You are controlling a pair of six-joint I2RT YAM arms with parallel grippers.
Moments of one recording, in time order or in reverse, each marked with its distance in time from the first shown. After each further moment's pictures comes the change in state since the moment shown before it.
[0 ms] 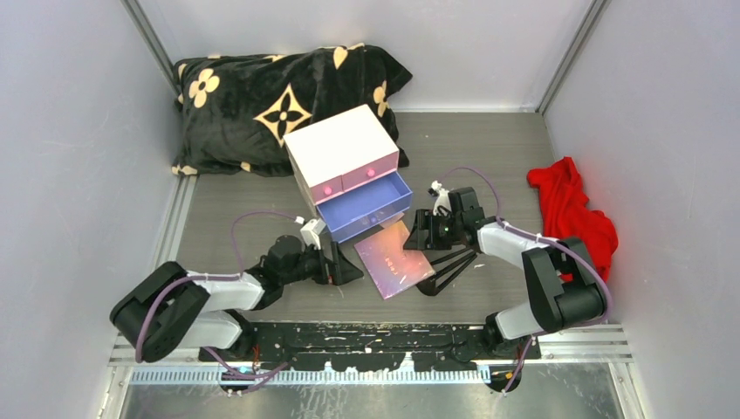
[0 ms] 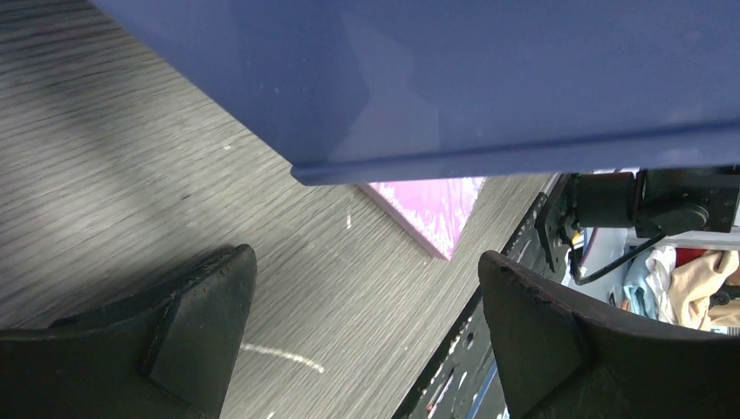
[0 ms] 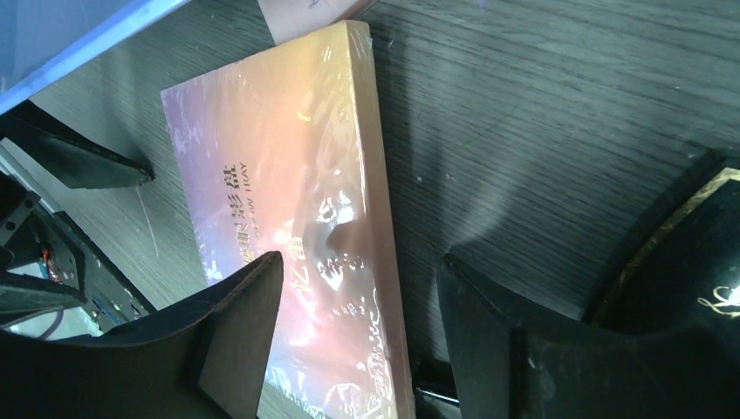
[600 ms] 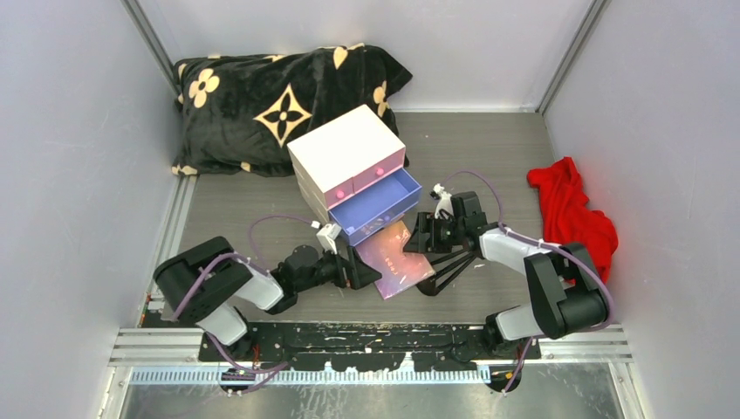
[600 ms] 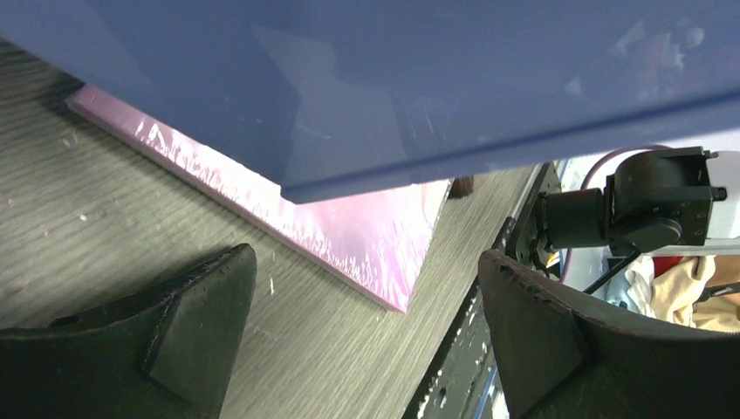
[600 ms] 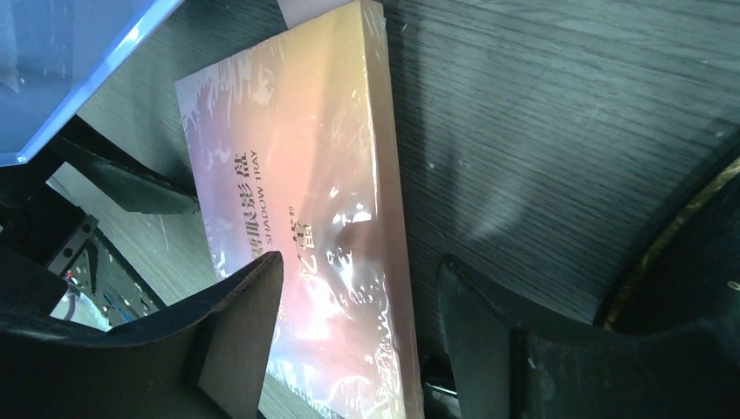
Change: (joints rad) left arm -0.208 0.286 0.017 0.422 -0.180 -0.101; right arm -0.002 -0.032 -0.050 0.044 -0.022 0.022
